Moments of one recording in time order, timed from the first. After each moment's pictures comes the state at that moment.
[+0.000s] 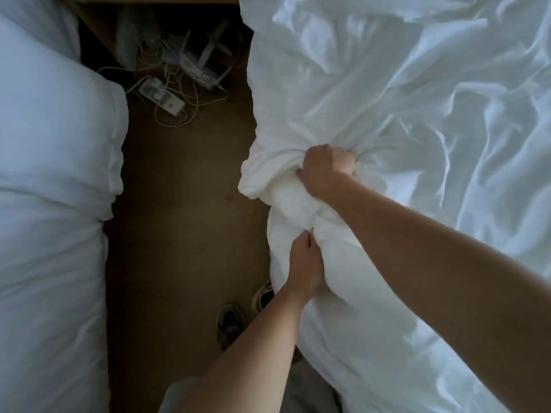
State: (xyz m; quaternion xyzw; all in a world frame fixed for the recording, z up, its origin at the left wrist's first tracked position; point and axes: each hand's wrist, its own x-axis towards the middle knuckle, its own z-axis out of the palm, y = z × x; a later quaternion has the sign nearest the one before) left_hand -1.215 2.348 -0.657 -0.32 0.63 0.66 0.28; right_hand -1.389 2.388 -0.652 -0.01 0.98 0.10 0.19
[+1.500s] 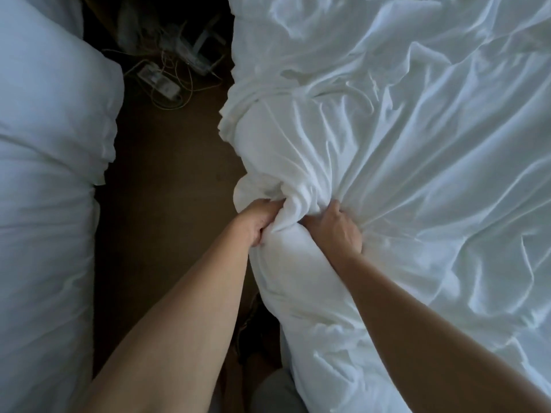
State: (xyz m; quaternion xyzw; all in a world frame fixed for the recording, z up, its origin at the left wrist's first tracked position) left_hand -1.195 2.330 -0.634 -0.35 0.58 0.61 0.41; right_hand -1.171 2.495 -0.635 0.17 0.93 -0.17 0.28
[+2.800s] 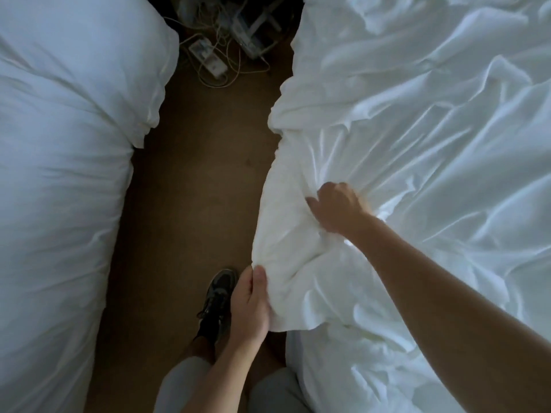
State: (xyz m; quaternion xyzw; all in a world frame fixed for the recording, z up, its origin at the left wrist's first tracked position) left_hand -0.987 2.317 -0.630 -0.42 0.57 0.70 0.07; right_hand -1.210 2.432 -0.641 -0.12 0.95 -0.03 0.28
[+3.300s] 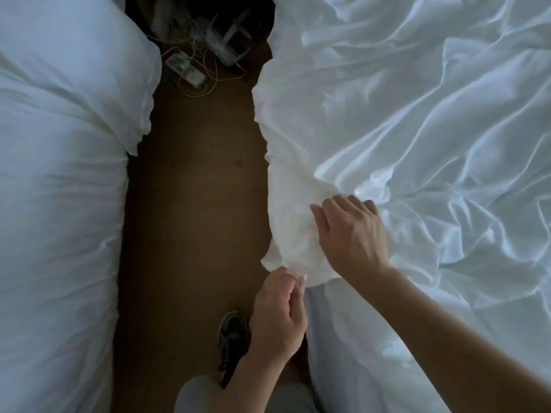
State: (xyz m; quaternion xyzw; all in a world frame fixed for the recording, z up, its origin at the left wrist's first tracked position) left_hand -0.917 2.297 -0.599 -0.09 0.85 0.52 -0.03; right_hand -1.048 2.413 -0.552 -0.16 0.97 -0.13 -0.08
